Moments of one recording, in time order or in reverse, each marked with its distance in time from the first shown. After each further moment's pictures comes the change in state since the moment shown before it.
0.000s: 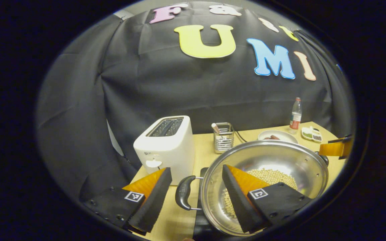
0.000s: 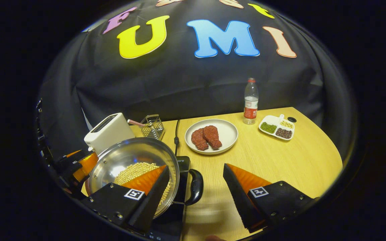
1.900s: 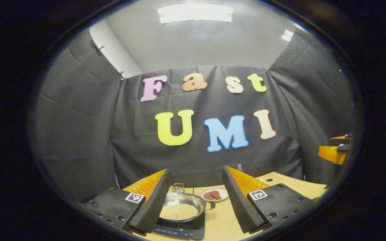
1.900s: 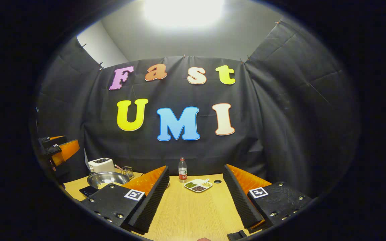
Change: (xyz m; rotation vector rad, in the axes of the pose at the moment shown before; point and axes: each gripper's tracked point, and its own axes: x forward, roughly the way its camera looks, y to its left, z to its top) left arm -0.374 -0.244 0.167 -0.017 -0.541 -0.002; right arm -0.350 -0.244 0.079 -0.109 -0.616 -0.097
